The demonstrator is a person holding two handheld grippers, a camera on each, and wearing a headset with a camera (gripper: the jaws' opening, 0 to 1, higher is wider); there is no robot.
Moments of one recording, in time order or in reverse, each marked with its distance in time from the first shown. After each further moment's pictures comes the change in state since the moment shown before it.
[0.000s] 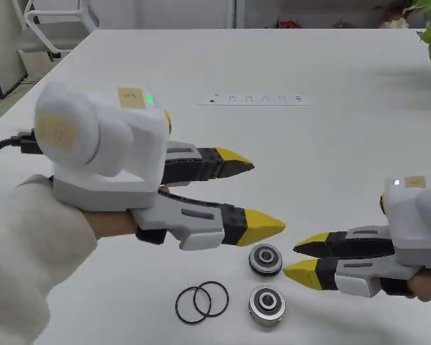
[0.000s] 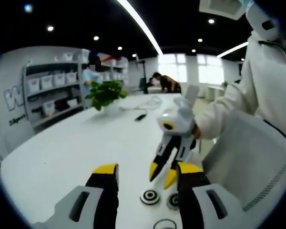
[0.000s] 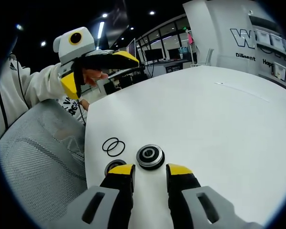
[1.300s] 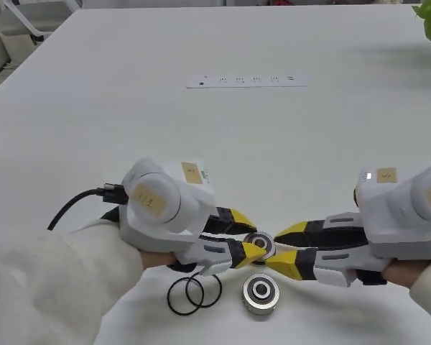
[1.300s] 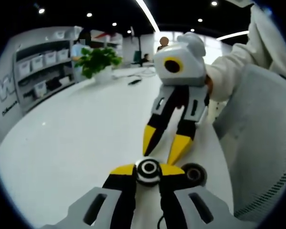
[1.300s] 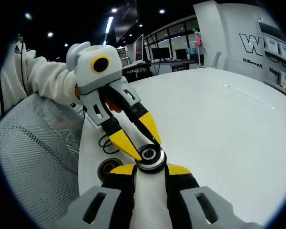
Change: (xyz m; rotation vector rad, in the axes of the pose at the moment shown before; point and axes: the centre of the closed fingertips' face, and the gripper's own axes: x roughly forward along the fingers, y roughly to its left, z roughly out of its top) left arm 0.050 0.000 -0.100 -0.012 0.210 -0.046; right arm 0.018 0.001 -0.004 -0.084 0.016 0.019
